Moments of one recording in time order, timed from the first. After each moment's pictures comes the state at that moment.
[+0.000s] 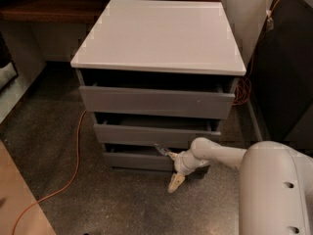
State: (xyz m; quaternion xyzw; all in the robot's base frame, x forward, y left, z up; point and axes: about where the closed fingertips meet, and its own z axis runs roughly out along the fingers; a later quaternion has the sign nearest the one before) arm 0.622 -0.089 0.322 -0.67 0.69 0.15 0.24
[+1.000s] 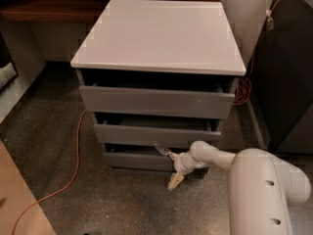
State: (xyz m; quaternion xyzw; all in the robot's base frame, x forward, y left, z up) arm 0.654 -0.095 0.271 -0.67 0.68 0.14 0.26
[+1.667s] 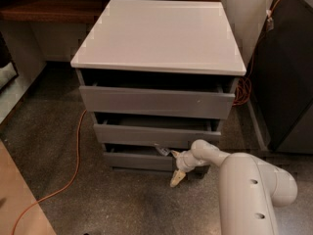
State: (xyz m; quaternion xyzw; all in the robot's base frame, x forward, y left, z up) arm 0.684 -0.113 0.240 -0.66 0.70 0.13 0.26
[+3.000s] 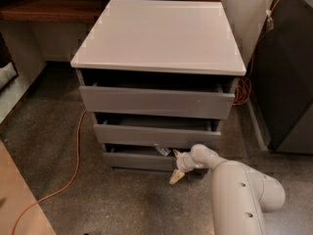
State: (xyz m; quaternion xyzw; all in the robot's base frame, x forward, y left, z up) arm 0.719 -0.122 0.198 -0.63 0.71 0.09 0.29
